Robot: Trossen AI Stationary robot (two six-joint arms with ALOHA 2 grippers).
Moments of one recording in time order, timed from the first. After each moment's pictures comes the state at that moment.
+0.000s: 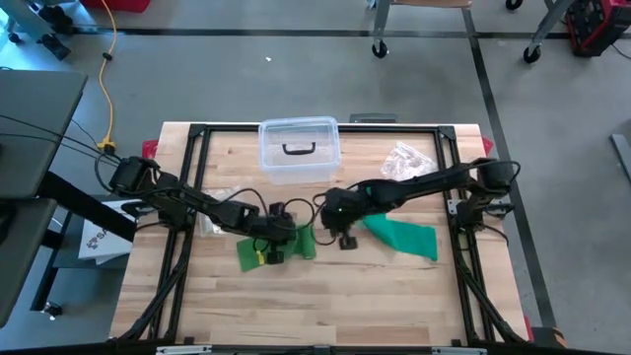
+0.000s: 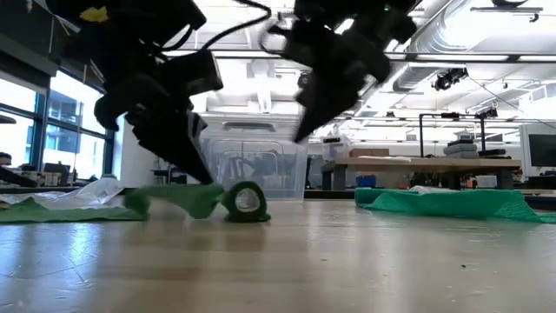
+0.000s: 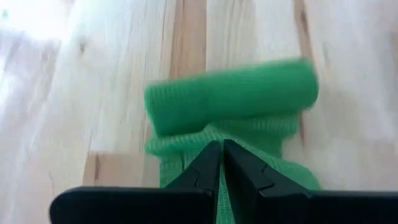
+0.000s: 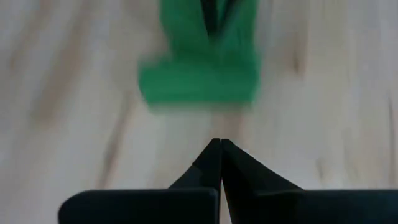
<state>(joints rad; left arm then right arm) -0.22 1.58 0.72 -0.01 -0.19 -0.14 0.05 1.79 1.19 -0.31 -0.12 -0.16</state>
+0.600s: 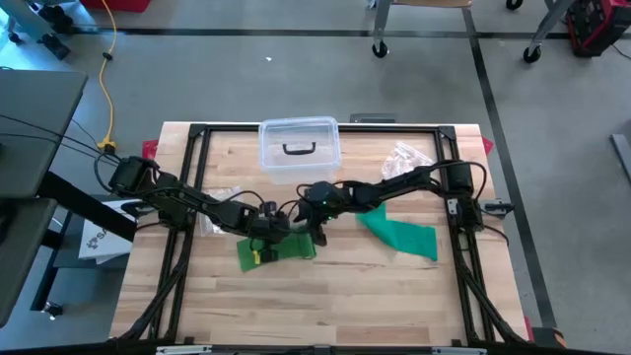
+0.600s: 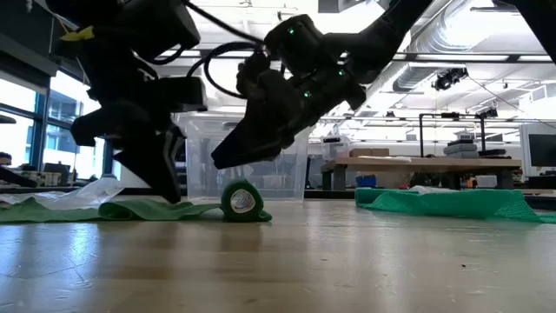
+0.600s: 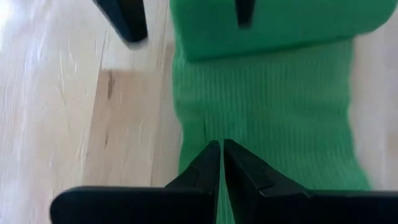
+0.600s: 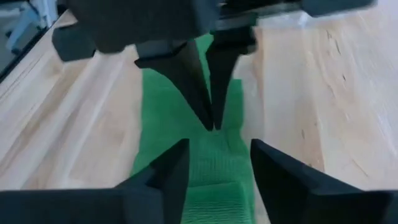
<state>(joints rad) -0.22 1.58 0.72 -0.25 -0.22 -0.24 -0.05 2.06 1.21 0.20 -0.29 0.03</state>
